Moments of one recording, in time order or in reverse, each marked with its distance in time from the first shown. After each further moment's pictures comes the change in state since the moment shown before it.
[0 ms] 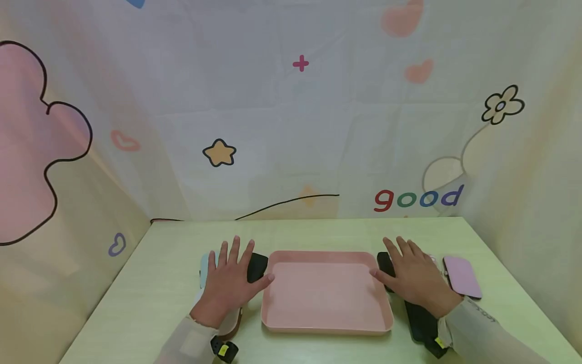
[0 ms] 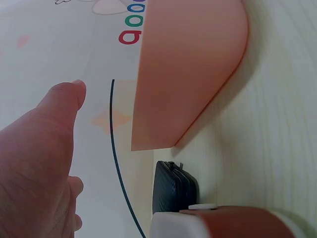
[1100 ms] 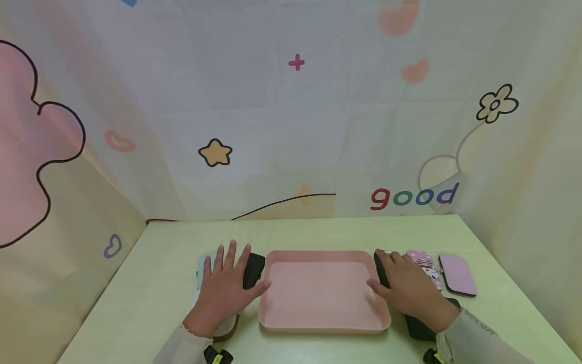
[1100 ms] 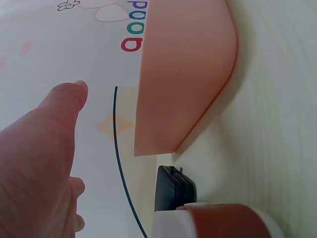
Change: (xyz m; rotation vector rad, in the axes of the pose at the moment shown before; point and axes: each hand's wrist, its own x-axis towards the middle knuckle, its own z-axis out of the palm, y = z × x) left_hand -0.015 -0.001 -0.001 -0.028 -0.002 0.032; right_hand -0.019 -0.018 0.001 0.076 0.044 -0.055
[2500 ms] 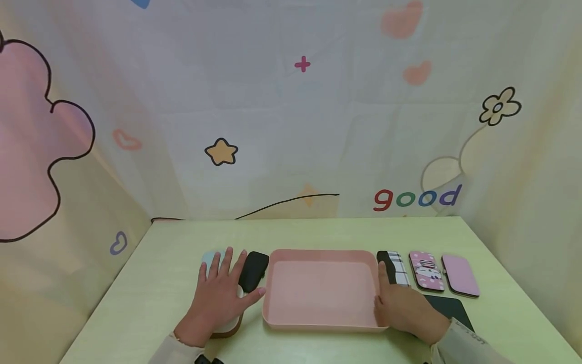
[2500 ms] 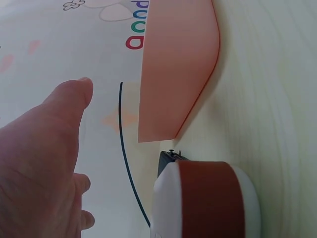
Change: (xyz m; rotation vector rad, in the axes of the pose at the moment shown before) left_hand -0.022 -0.014 -0.002 0.035 0.029 0.005; right_hand -0.011 -0.026 0.017 0.167 -0.380 0.202
